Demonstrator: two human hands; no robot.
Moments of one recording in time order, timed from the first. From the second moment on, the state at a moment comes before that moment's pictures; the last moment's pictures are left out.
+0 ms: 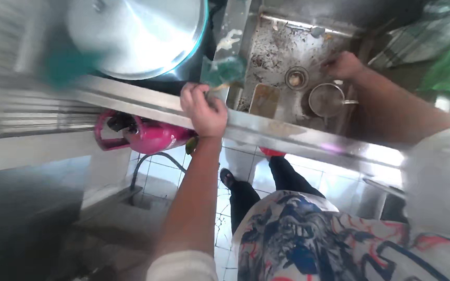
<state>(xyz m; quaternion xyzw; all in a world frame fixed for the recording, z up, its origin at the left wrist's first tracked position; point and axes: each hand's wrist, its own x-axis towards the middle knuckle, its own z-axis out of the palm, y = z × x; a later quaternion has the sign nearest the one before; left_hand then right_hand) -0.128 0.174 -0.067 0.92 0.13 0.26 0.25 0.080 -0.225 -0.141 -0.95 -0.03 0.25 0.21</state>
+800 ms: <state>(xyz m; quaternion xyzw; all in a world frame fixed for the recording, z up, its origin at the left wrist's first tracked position) -0.789 0.305 -0.253 0.63 0.37 -0.67 0.15 -0.152 -0.081 0.028 -0.98 -0.08 -0.01 0.15</state>
